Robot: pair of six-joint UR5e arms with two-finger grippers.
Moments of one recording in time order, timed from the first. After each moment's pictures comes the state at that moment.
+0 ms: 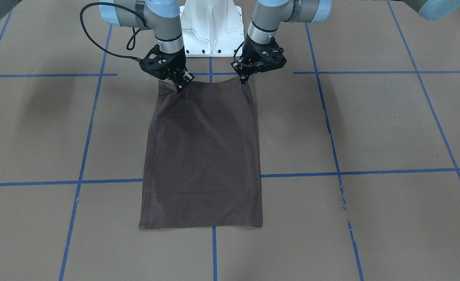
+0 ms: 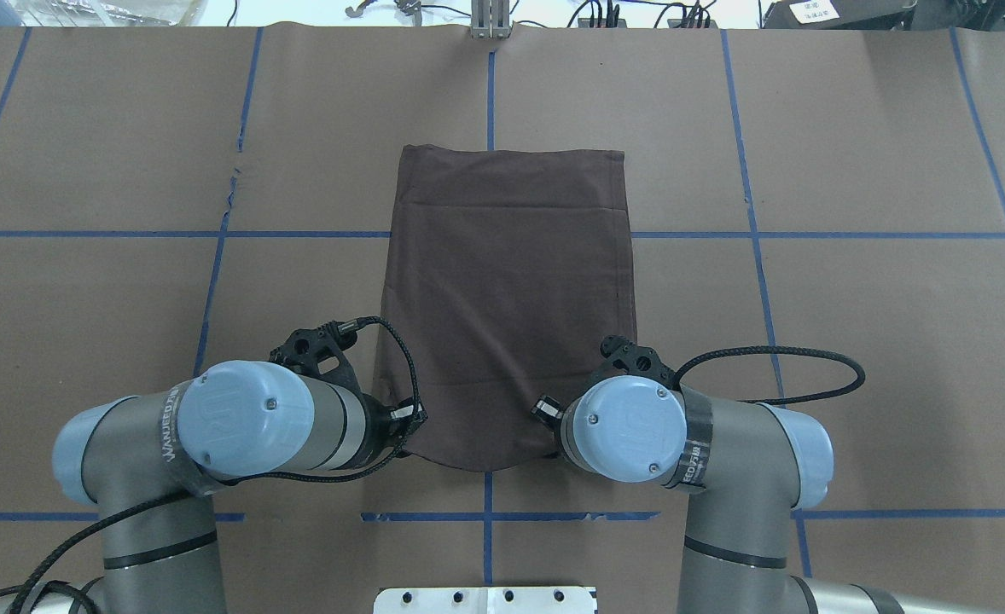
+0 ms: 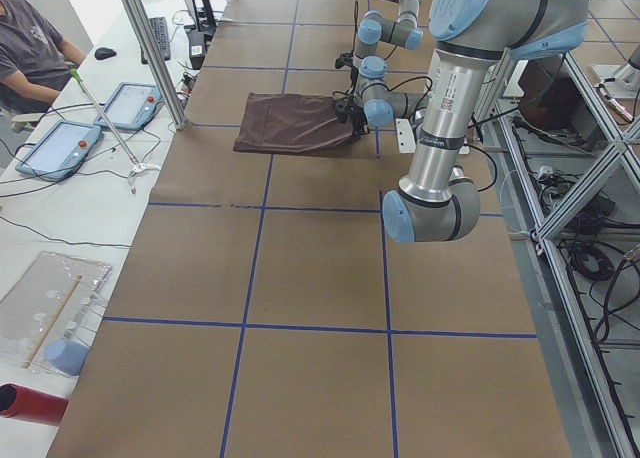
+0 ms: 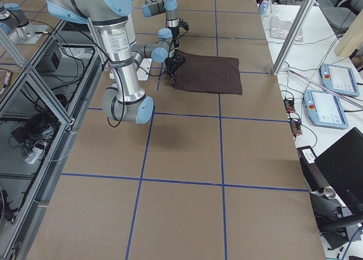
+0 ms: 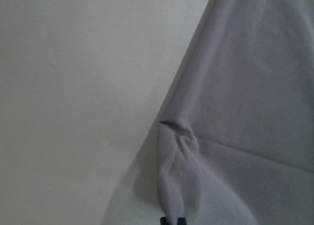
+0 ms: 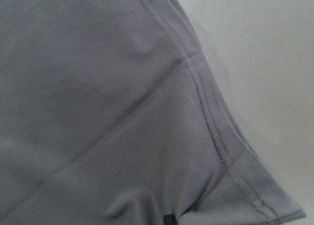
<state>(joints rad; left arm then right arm) -0.29 -1.99 -1.99 -1.72 -1.71 -1.81 0.26 -1.10 1.92 -1.57 1.64 2.01</state>
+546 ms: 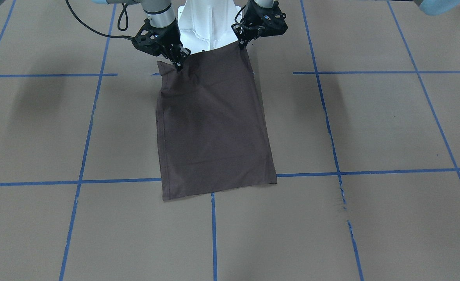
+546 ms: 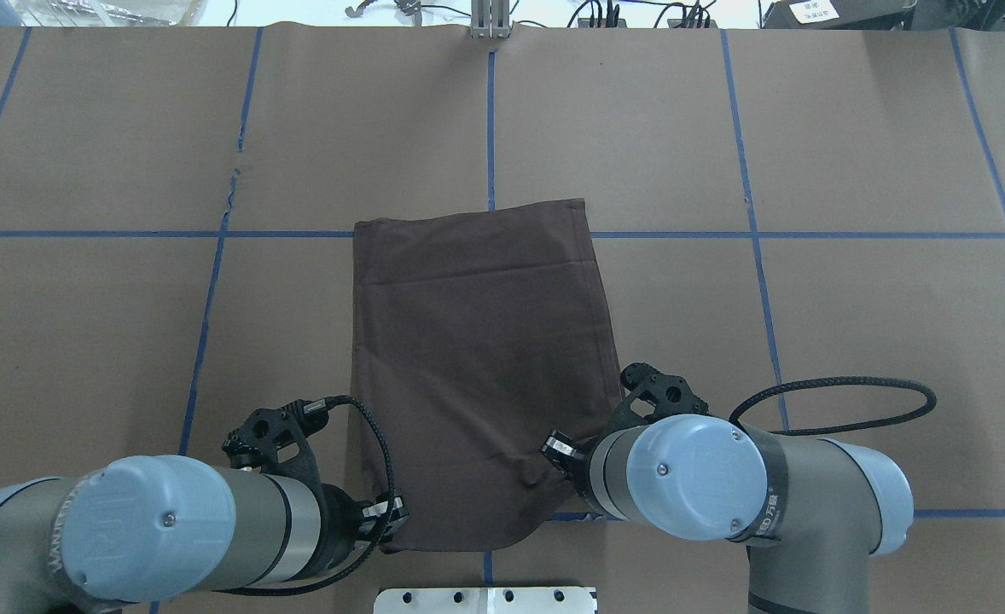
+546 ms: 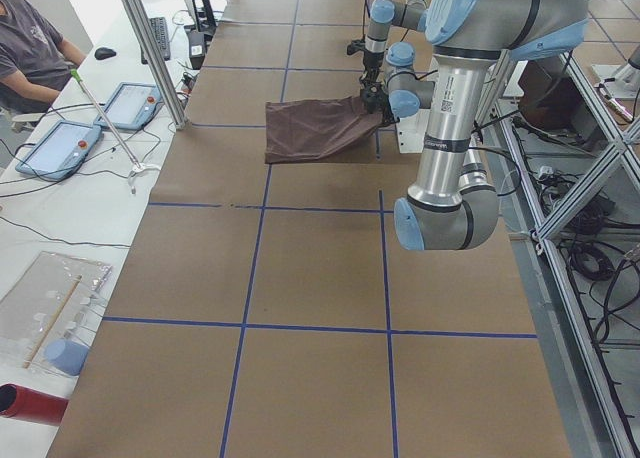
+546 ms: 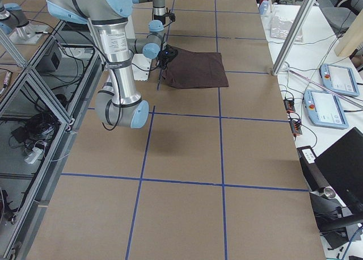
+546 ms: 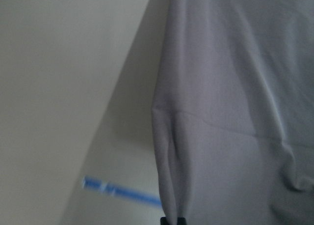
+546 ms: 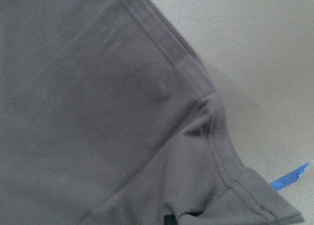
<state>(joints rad) -0.16 -1.90 -2.22 -1.66 -1.71 -1.87 0.21 -1.18 2.08 -1.57 1.64 2.01</state>
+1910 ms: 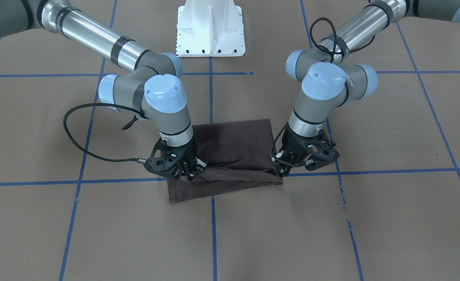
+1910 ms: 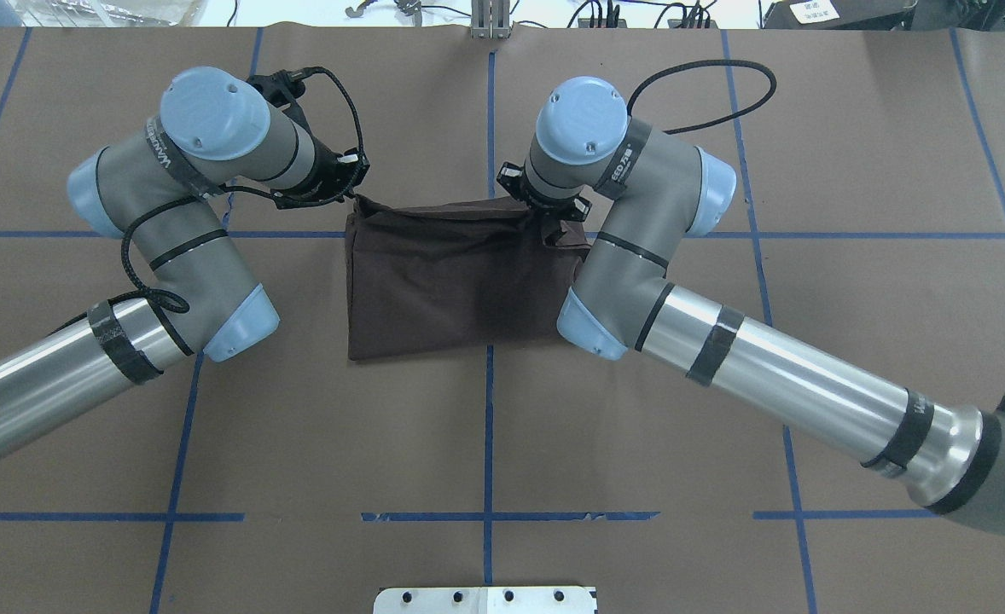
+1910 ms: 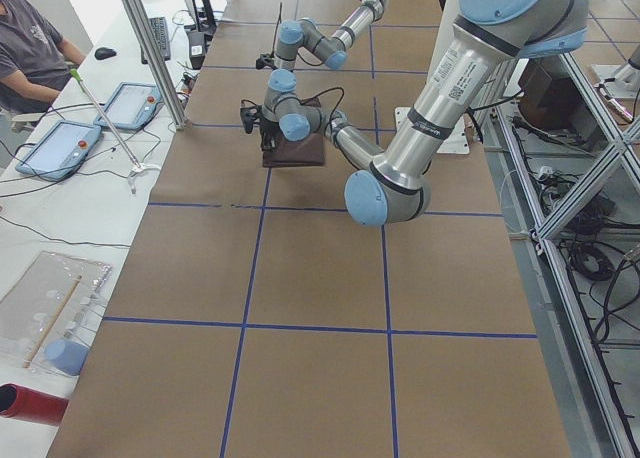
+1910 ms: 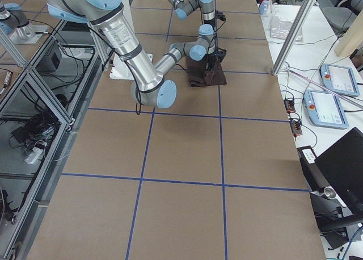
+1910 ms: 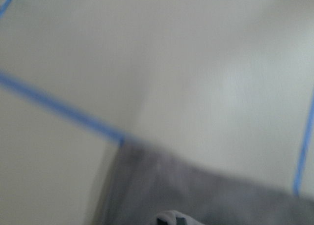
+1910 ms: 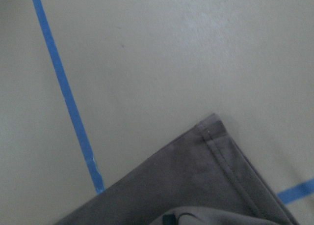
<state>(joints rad) -0.76 -2.21 -1.40 -2.06 -1.83 -1.47 0.68 -0.70 1.20 -1.20 1.81 1.55</state>
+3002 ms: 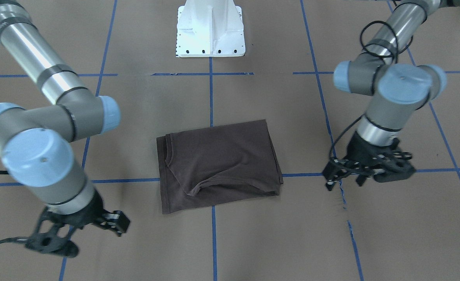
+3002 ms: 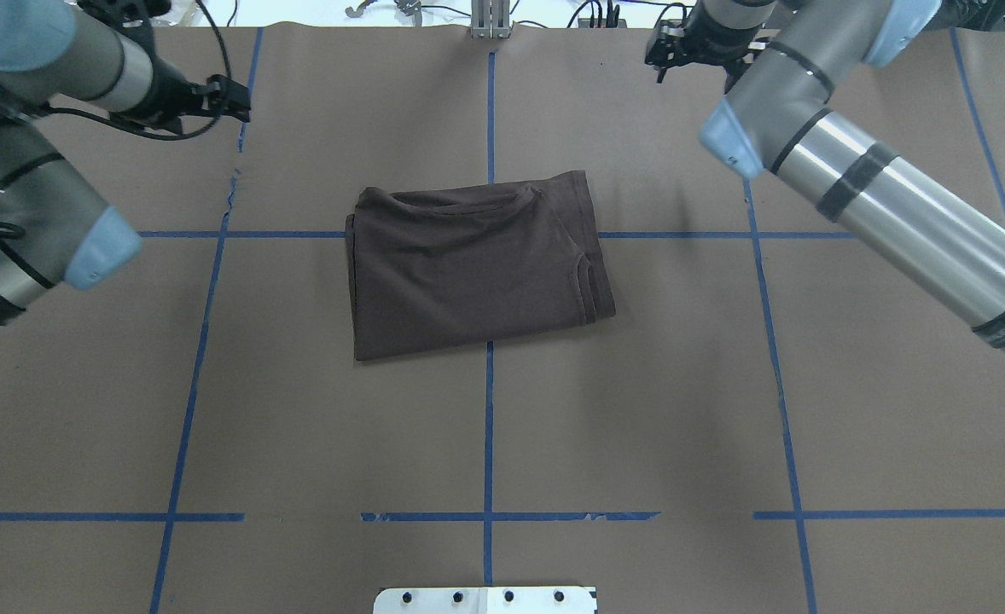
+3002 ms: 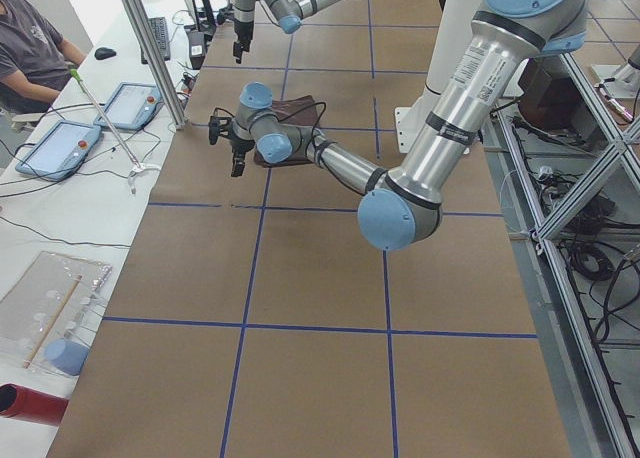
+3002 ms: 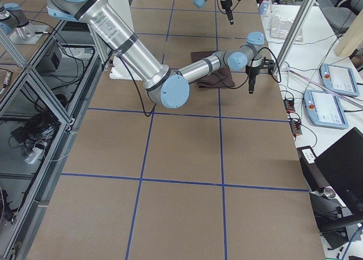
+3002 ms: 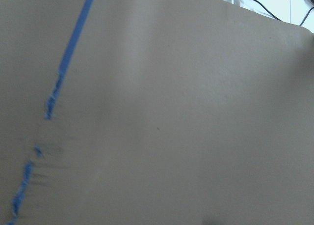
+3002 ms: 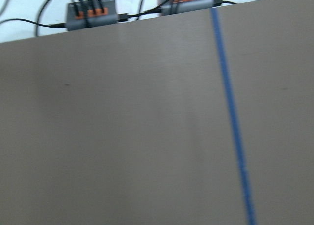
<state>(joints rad) -1.05 -2.01 -1.52 -2.04 -1.97 -0.94 1.06 -0.81 1.20 -1.37 2.06 0.88</state>
